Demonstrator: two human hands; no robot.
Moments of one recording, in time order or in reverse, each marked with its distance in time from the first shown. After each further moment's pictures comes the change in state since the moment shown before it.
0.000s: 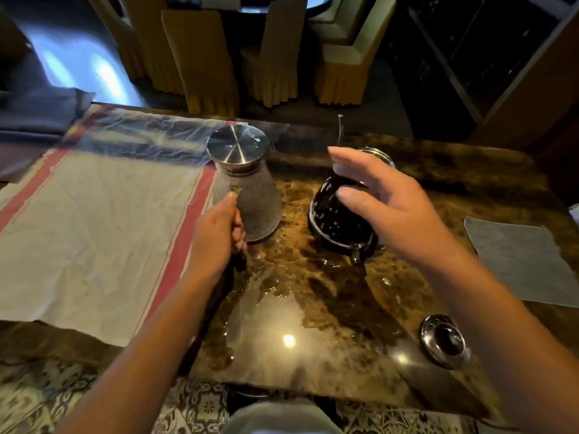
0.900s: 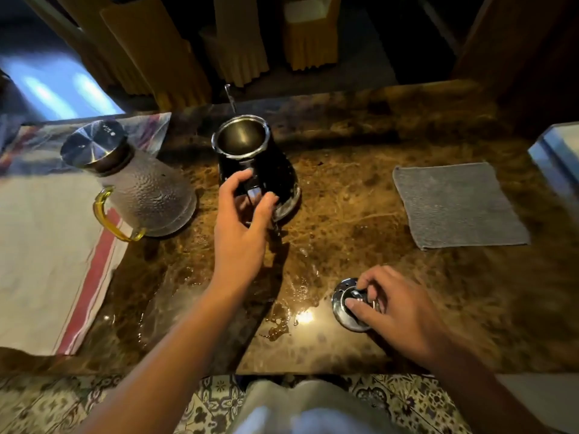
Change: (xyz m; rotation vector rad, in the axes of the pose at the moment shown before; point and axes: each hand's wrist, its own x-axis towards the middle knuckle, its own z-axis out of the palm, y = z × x) left_hand -0.077 0.017 0.200 0.167 -0.068 0.277; right_hand -0.202 0.179 -0.071 -0.235 0.016 0.374
